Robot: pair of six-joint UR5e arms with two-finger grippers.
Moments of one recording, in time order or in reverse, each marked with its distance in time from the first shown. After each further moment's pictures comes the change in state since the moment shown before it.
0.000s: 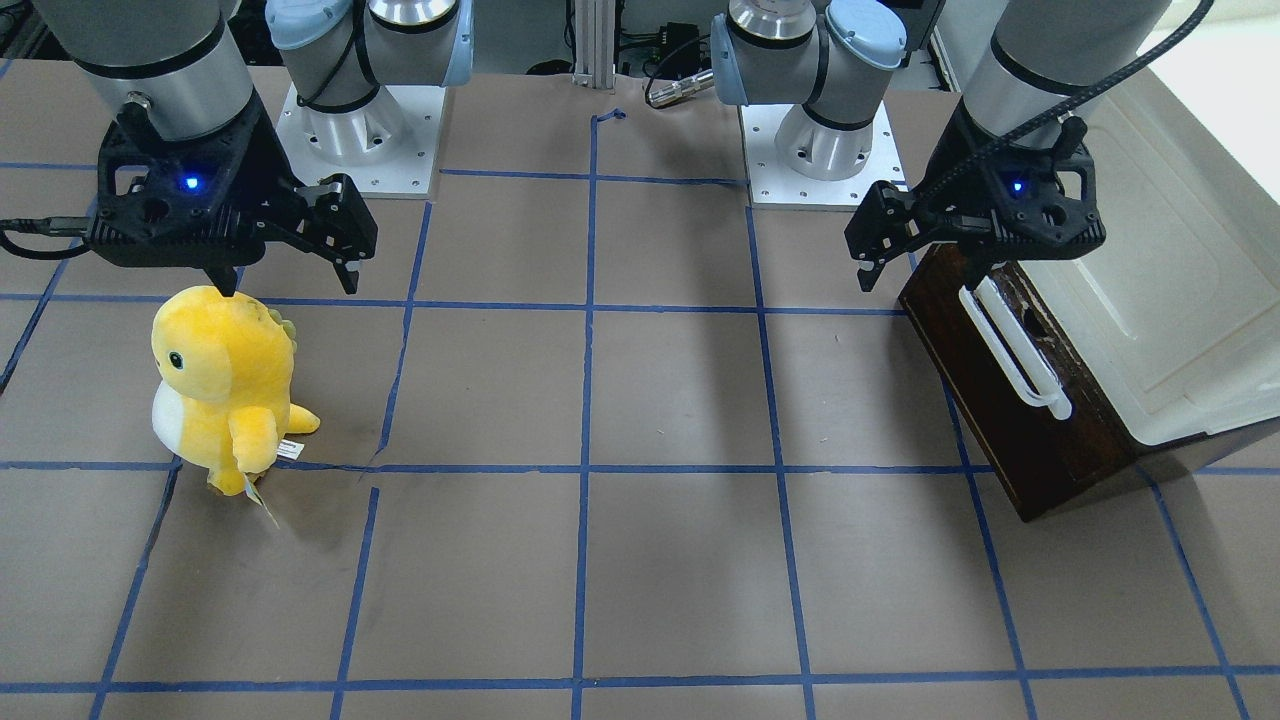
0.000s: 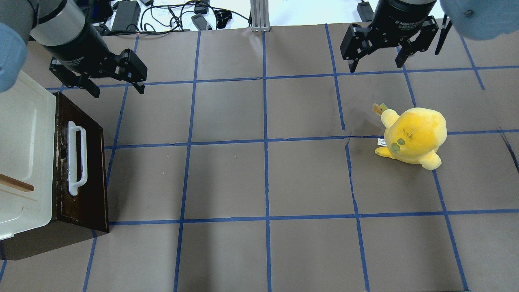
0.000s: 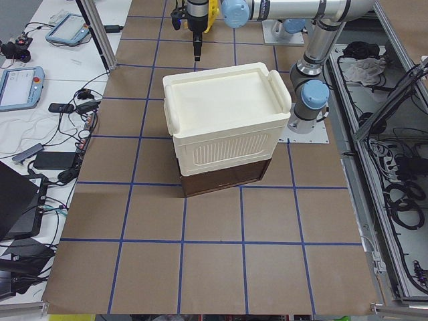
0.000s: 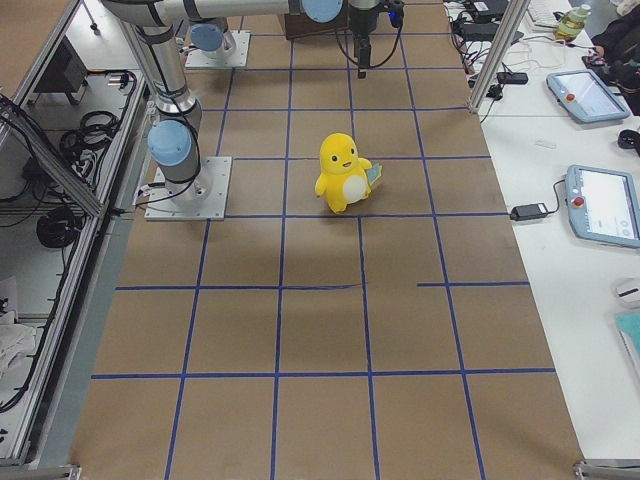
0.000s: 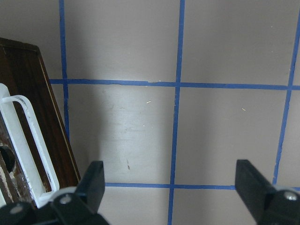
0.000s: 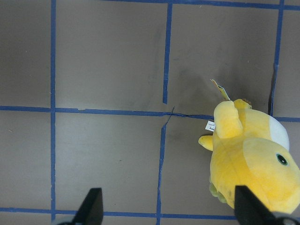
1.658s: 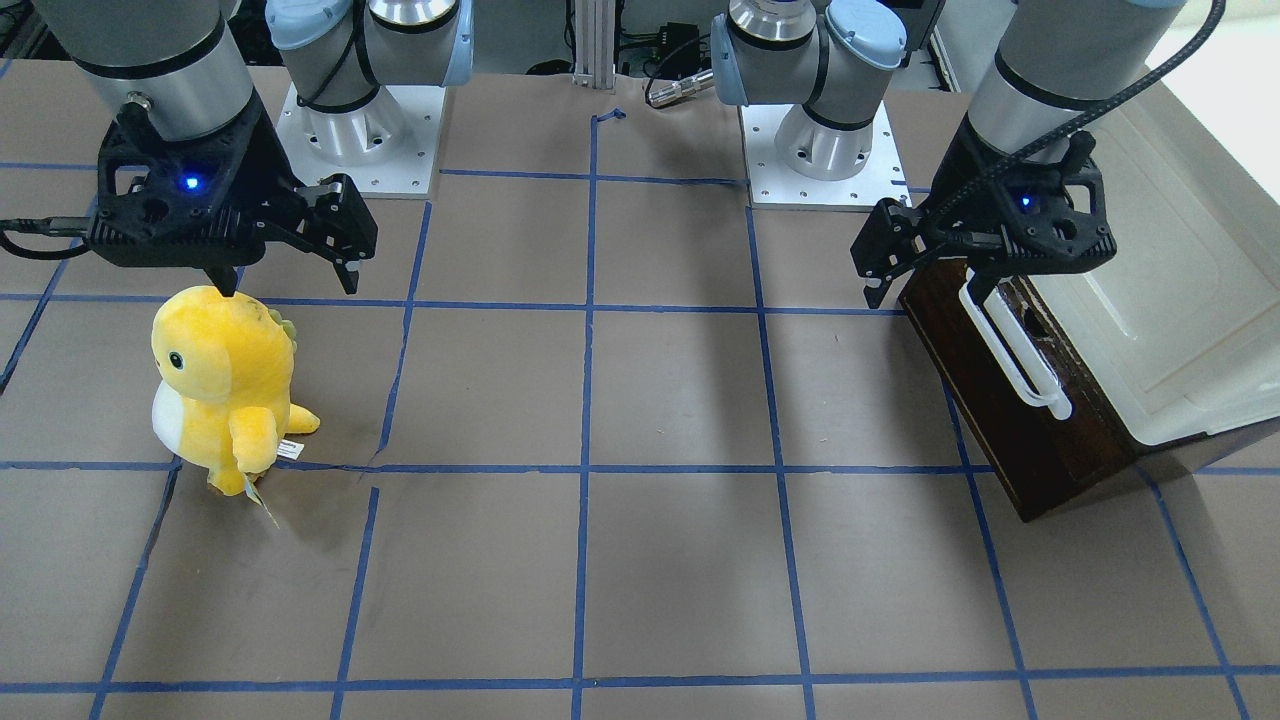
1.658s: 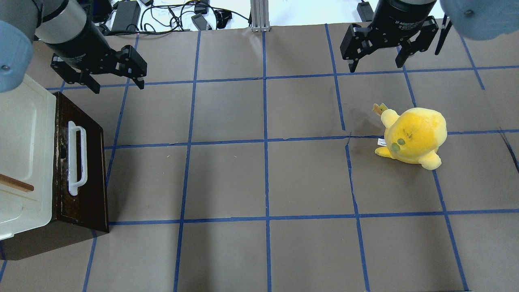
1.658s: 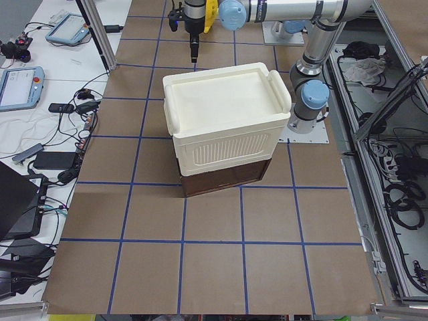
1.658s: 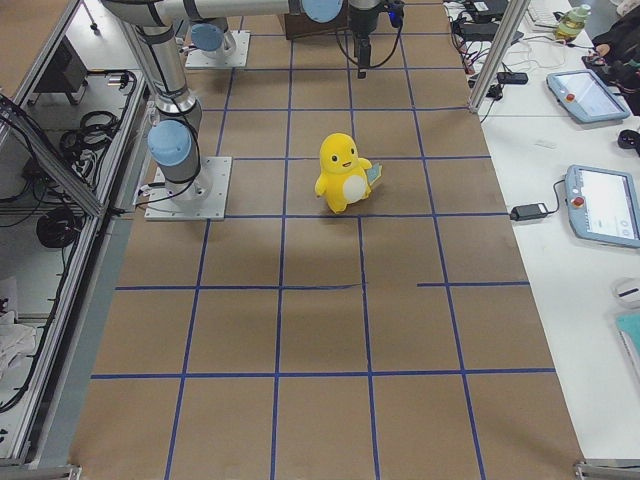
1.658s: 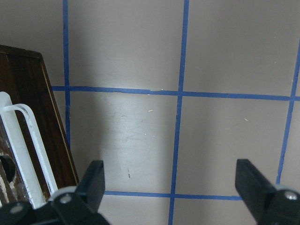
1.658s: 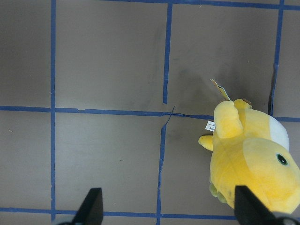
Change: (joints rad) left arm 0.002 -0.016 0.000 0.044 0.007 -0.019; right arm 0.000 0.000 0.000 0.000 -0.001 0.000
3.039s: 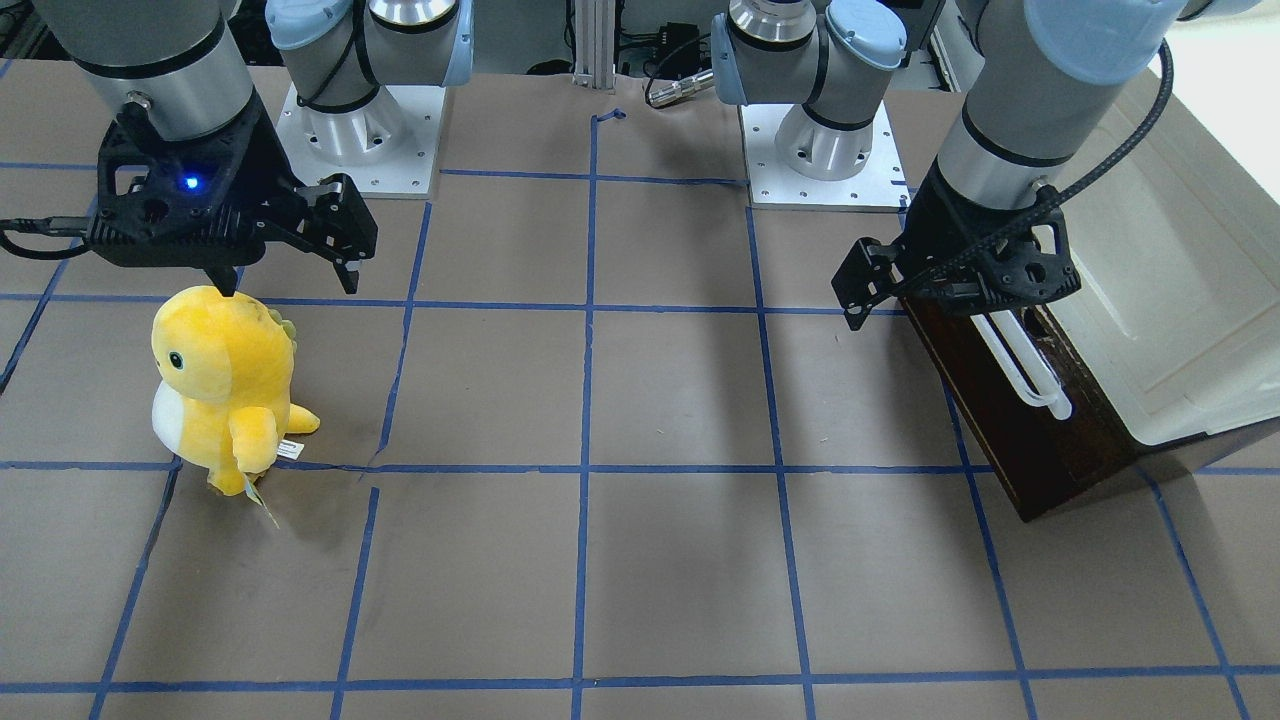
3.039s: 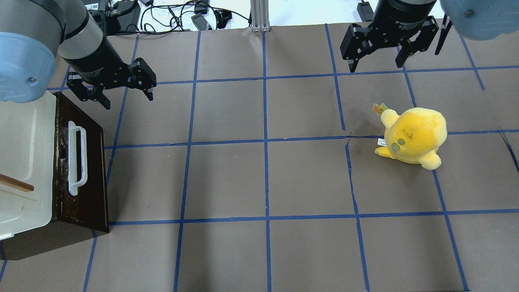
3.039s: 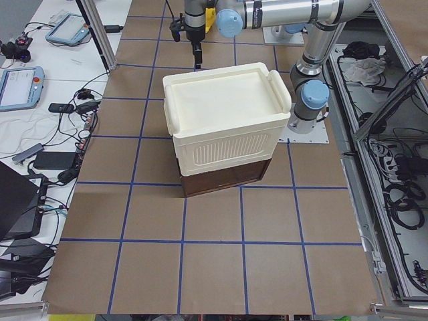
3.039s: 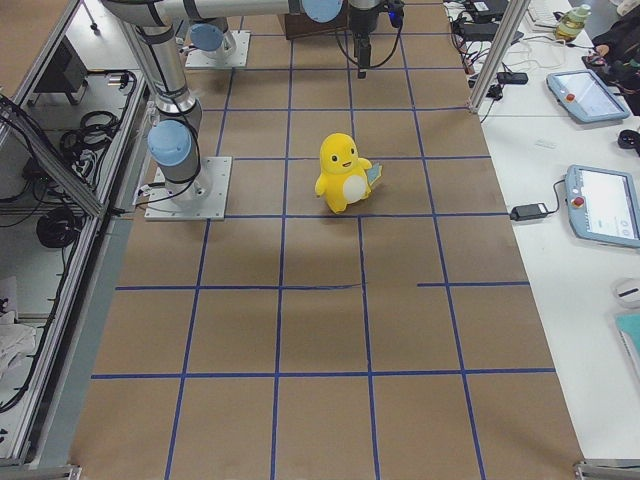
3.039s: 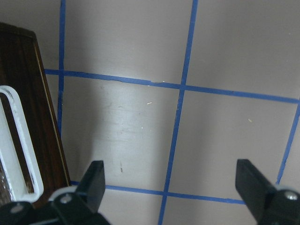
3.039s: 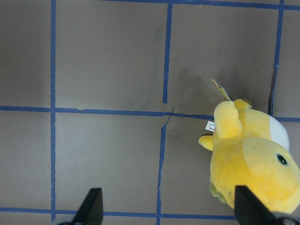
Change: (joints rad) left arm -0.011 -0.030 -0.061 0.013 0.030 -0.168; right arm 0.000 0.000 0.000 0.000 0.000 0.000
